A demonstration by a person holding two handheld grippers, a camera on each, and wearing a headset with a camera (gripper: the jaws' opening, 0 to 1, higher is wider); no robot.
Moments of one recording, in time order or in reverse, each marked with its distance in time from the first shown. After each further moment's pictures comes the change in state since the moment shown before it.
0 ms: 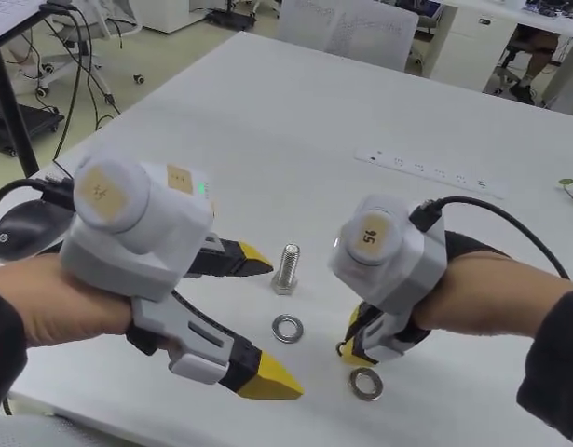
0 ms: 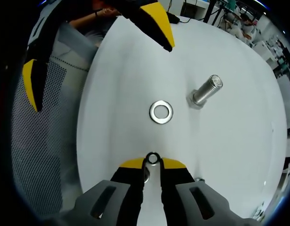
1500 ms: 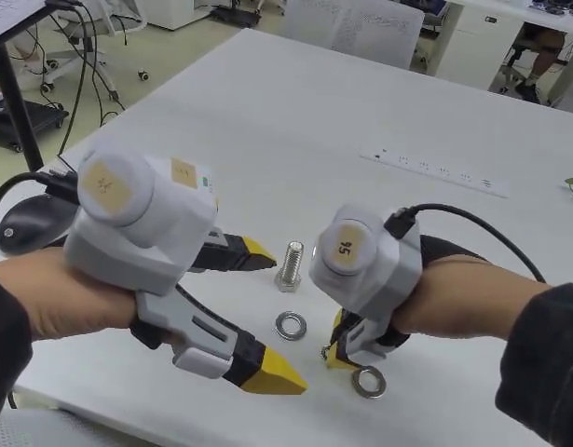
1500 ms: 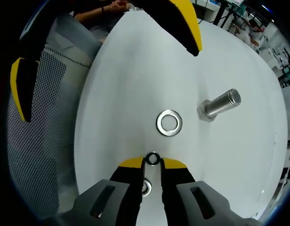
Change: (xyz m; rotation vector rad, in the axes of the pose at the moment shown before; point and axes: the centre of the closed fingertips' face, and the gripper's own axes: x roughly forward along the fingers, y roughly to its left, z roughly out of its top) left arm 0.000 0.001 0.002 -0.002 -0.007 0.004; right arm 0.019 0.008 0.018 -0.076 0.014 0.017
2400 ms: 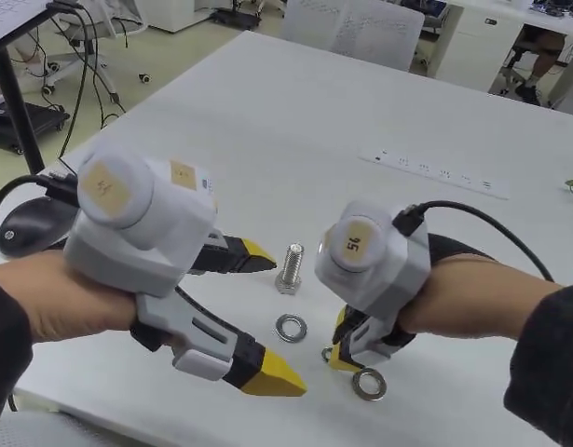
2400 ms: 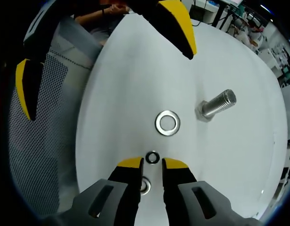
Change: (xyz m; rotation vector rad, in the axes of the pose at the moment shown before) left arm 0.000 0.001 -0.001 -0.003 0.000 0.001; right arm -0.005 -0.001 0.000 0.002 -0.016 -0.001
